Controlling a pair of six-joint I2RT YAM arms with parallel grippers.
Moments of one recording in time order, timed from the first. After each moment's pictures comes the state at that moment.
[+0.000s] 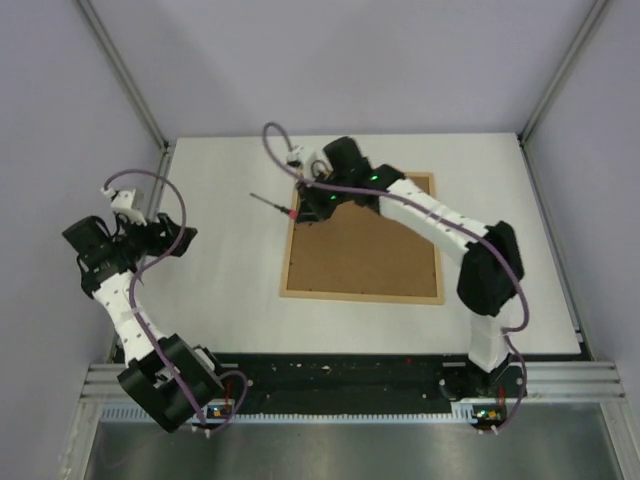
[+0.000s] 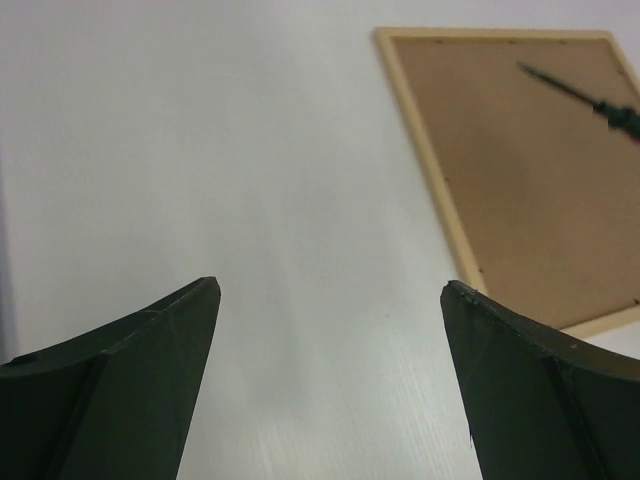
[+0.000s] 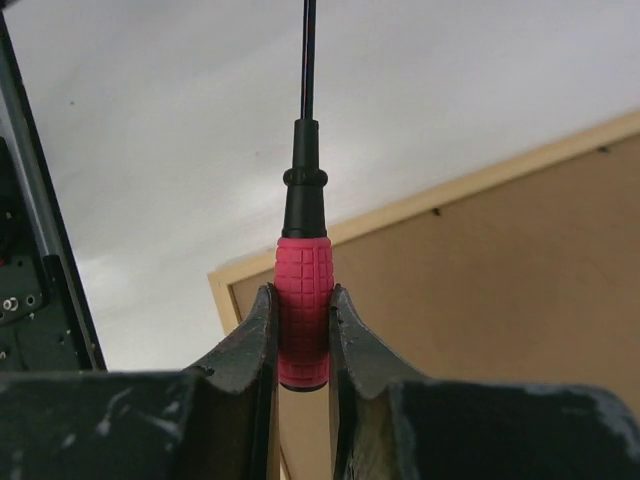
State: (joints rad) left arm 0.78 1.07 0.86 -0.41 1.02 0.27; right arm 0.81 2.00 1.80 -0.52 -0.43 -0.10
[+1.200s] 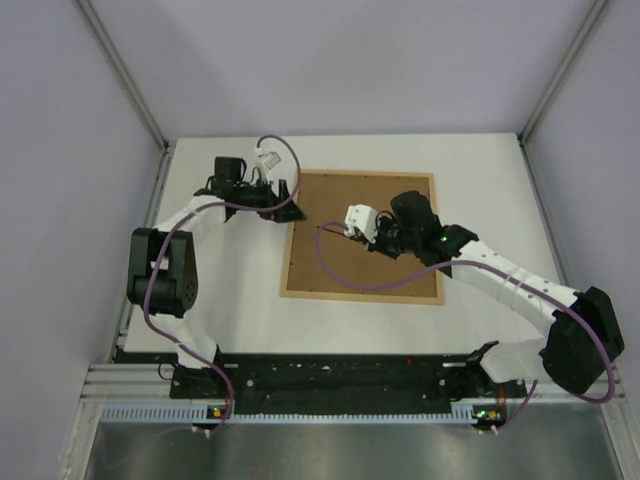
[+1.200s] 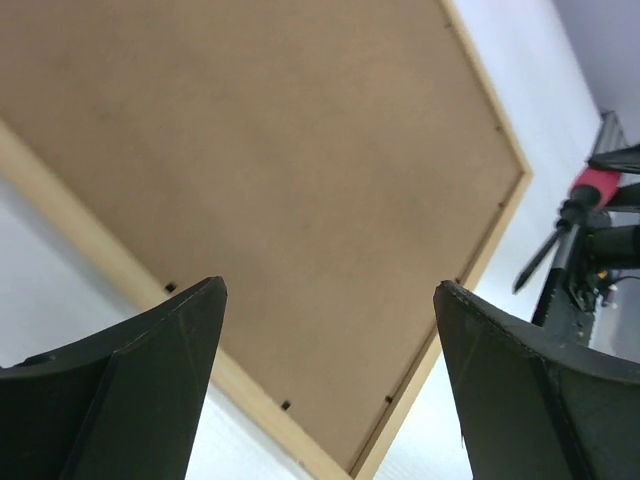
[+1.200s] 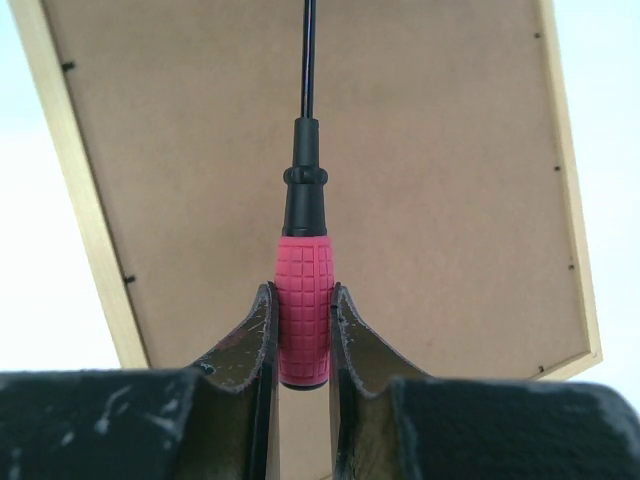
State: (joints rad) left arm -0.12 1.80 1.23 -0.17 0.99 -0.05; right arm 0.67 1.31 0.97 -0.32 -0.20 -0.65
